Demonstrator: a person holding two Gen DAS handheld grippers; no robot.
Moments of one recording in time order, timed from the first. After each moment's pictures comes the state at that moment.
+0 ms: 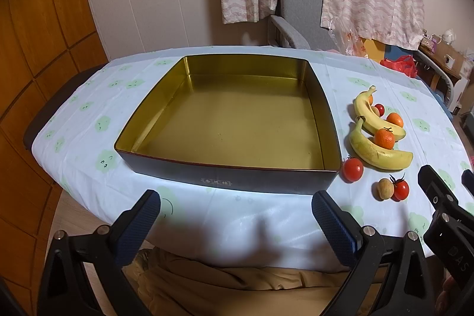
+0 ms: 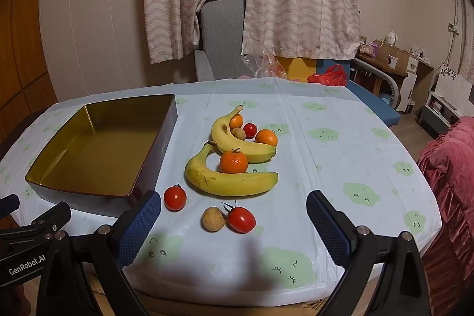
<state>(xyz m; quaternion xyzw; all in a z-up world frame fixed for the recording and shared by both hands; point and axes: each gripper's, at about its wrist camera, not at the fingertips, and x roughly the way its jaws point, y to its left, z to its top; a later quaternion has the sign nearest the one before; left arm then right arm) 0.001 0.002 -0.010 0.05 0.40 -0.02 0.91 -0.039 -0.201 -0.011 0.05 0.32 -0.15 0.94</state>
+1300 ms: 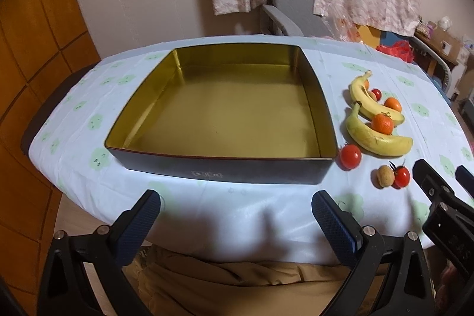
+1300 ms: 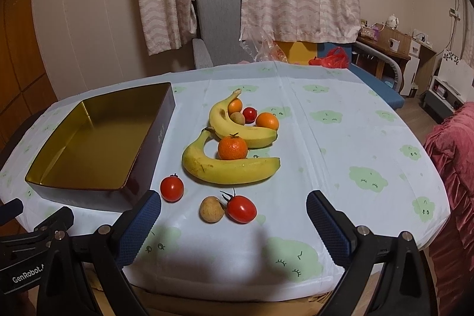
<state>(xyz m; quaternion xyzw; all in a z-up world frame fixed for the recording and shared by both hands) 0.006 -0.008 -0.018 0.07 0.43 -0.04 0.90 -0.033 -0.213 -0.023 0.08 0.35 -0.14 0.92</state>
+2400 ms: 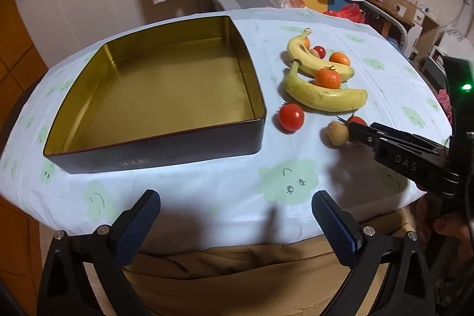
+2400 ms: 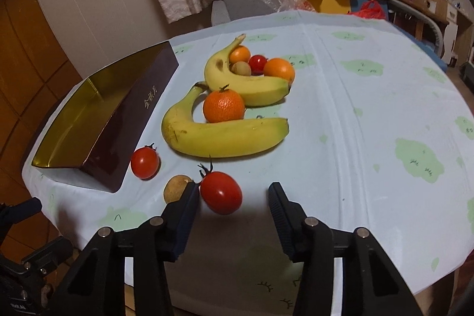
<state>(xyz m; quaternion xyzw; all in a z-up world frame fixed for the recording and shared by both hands) -0.001 -0.051 -0.044 0.11 0.47 -0.16 0.86 0.001 -0.270 -0.084 0.15 0.42 -0.03 0.89</state>
